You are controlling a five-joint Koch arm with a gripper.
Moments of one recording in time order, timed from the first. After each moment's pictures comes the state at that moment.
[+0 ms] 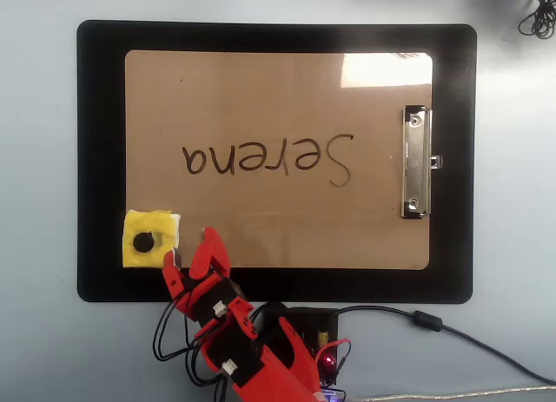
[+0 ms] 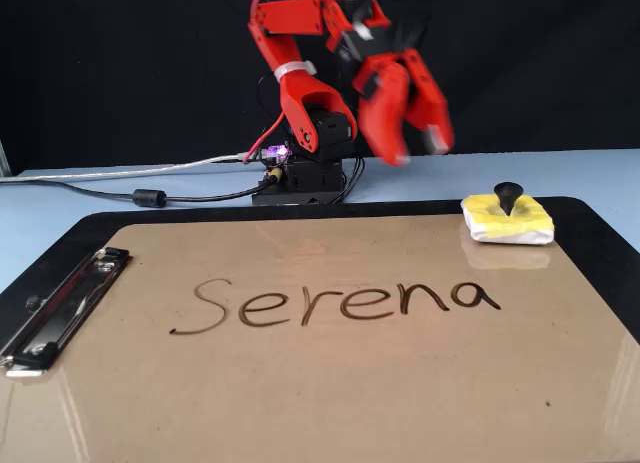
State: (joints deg) arm -47.1 132.0 128.3 46.6 -95.9
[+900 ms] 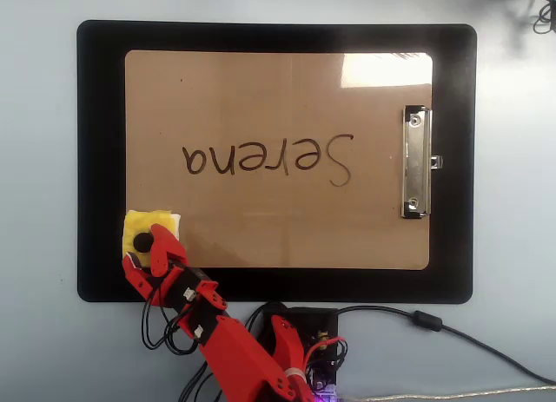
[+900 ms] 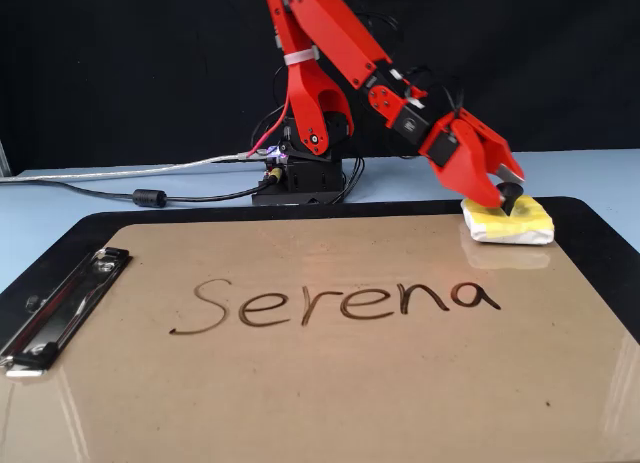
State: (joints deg) arm -63.9 101.7 144.1 -13.7 -94.7
